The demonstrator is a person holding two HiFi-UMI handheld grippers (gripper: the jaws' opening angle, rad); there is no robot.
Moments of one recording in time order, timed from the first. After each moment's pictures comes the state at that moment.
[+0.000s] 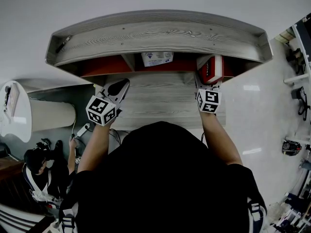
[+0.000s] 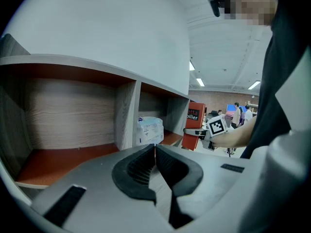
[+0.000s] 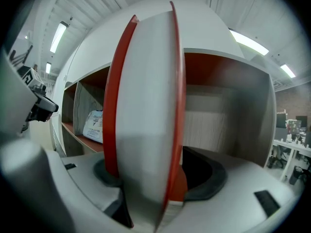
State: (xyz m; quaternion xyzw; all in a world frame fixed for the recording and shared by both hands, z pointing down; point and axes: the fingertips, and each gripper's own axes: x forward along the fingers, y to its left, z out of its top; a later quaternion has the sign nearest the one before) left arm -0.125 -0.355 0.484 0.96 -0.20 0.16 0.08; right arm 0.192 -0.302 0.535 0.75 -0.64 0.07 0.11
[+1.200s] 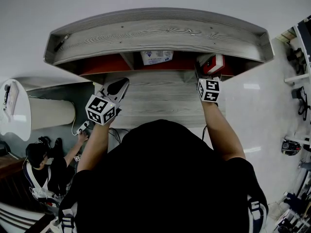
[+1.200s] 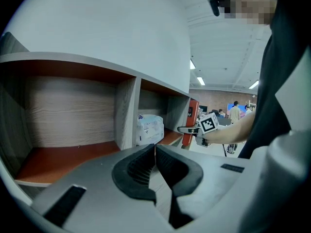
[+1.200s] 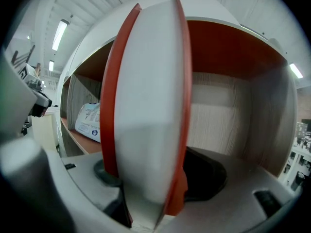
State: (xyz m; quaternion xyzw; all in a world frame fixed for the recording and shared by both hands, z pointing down) left arm -0.124 -0.354 0.489 0.96 -0.20 0.17 0.09; right arm 0.209 -0.337 0.547 0.74 -0.66 0.07 0.13
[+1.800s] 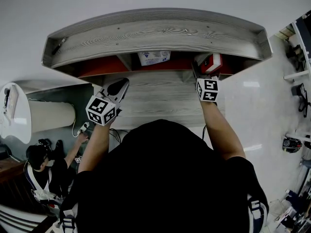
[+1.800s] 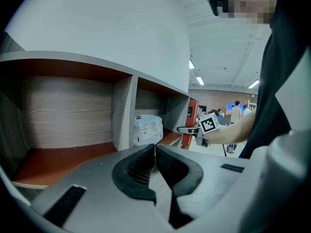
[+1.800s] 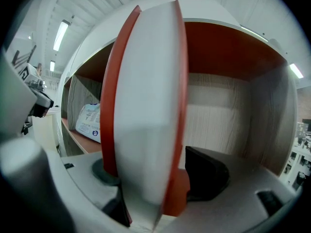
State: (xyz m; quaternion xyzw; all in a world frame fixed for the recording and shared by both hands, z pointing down) left arm -0.115 -0.354 0.490 0.96 -0.20 0.17 0.09; right arm 0.209 -0.337 0.546 0.73 -0.66 0.07 0.13
